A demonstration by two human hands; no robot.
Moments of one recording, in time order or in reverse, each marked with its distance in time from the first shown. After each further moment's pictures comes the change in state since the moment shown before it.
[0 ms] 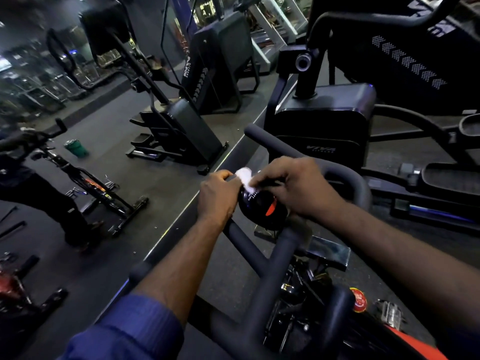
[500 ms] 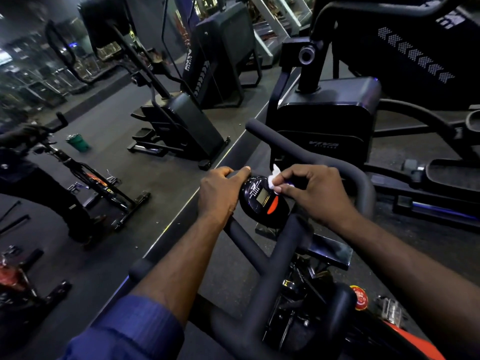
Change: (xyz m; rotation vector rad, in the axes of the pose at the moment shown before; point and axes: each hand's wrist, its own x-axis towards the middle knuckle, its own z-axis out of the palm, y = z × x) left_hand -0.004 0.004 -0.002 0.016 0.021 -0.017; right_hand -0.029 0.009 -0.003 0.101 0.093 0.319
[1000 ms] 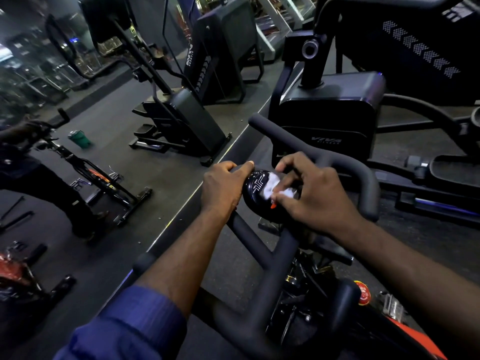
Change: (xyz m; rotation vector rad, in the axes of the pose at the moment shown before) left_hand 0.002 0.000 0.001 0.003 -0.004 0.011; right_hand -0.021 -0.023 0.004 -0.053 -0.022 -0.047
